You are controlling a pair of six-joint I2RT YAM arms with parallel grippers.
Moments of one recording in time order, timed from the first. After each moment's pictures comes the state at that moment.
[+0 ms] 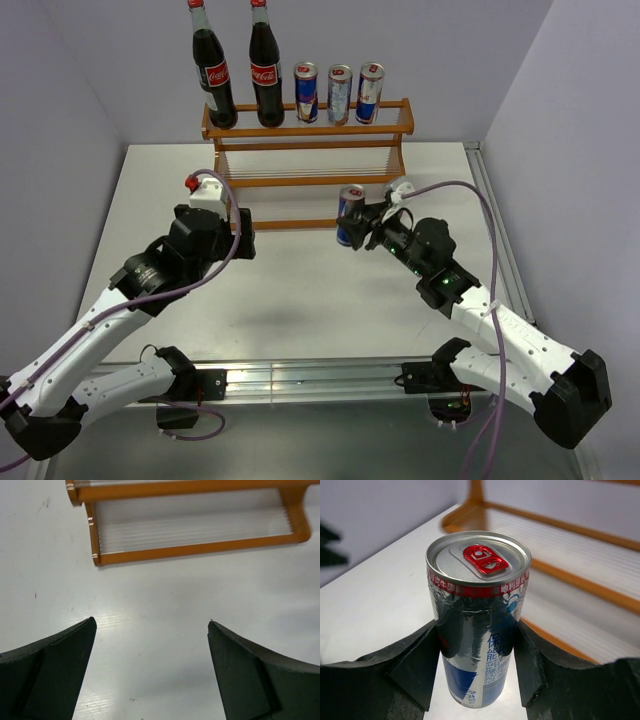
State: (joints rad) left arm -0.74 0.92 1.11 -0.66 -0.46 -0.39; right arm 0.63 0.91 0.64 0.28 -0.13 0.15
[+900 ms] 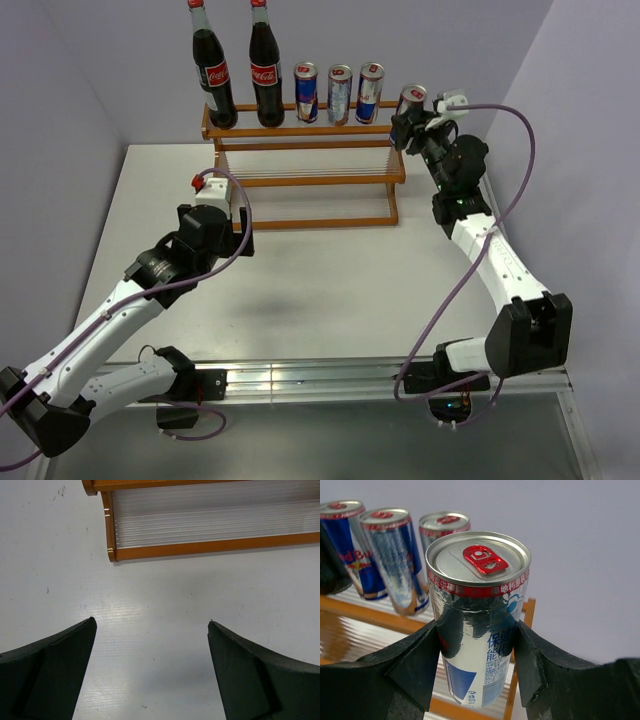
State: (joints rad) left arm -0.66 0.97 1.00 -0.59 -0.47 -0.35; right arm 0.17 1.31 1.09 0.44 -0.12 0.00
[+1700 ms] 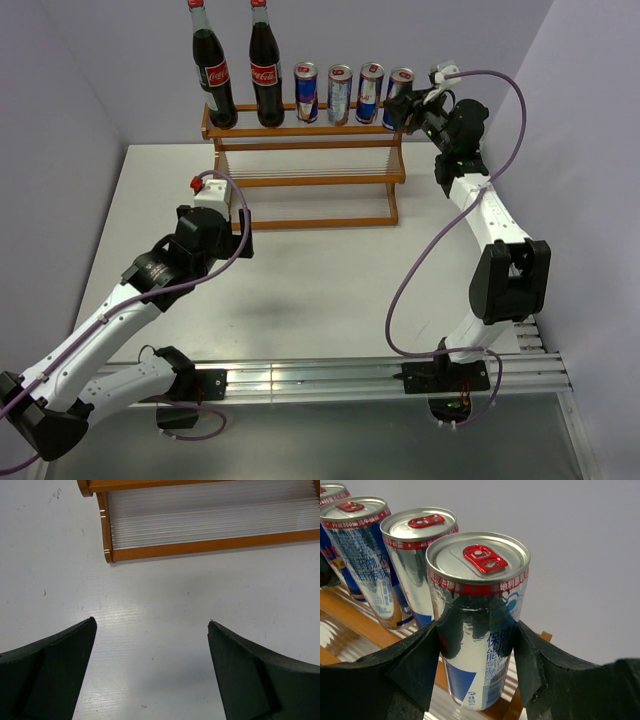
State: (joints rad) left arm -0.66 0.94 0.99 -0.58 -0.45 -0.34; right arm 0.05 1.64 1.42 0.41 -0.47 0.05
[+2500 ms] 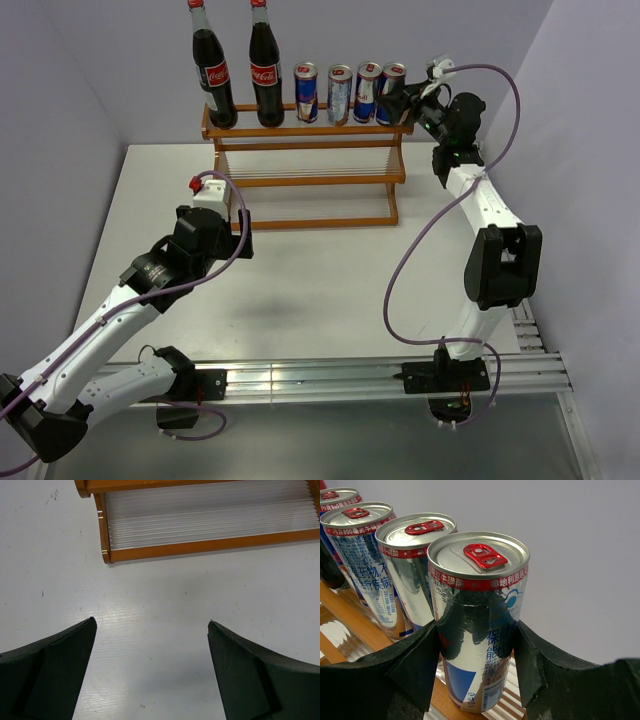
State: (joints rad) left arm -0.66 0.93 0.98 -0.58 -0.43 -0.34; right arm 0.04 1.76 1.51 0.47 -0.60 0.11
